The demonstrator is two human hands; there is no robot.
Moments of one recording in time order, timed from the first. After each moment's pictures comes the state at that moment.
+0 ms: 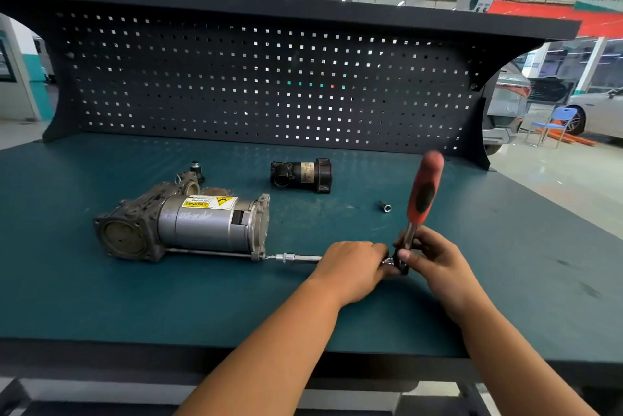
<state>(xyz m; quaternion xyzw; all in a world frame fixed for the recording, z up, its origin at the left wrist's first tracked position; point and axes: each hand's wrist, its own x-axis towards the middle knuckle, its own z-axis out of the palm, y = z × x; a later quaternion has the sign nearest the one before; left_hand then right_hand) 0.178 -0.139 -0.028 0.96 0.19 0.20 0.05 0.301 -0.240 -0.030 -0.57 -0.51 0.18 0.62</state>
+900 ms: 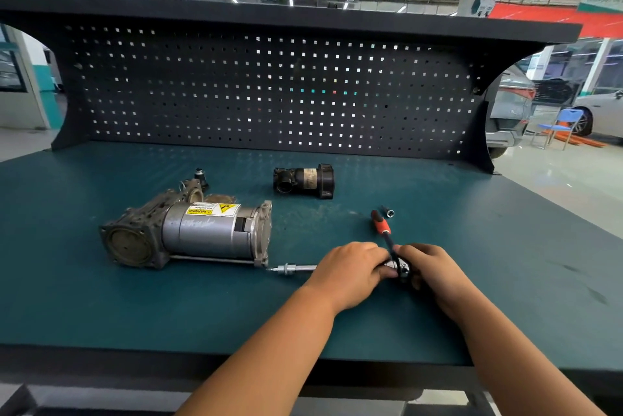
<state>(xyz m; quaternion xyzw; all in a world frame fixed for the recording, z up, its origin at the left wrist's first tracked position) 0.169 -0.136 -0.027 0.95 0.17 0.23 0.07 0.302 -0.224 -0.024 -0.70 -0.38 0.27 0.54</state>
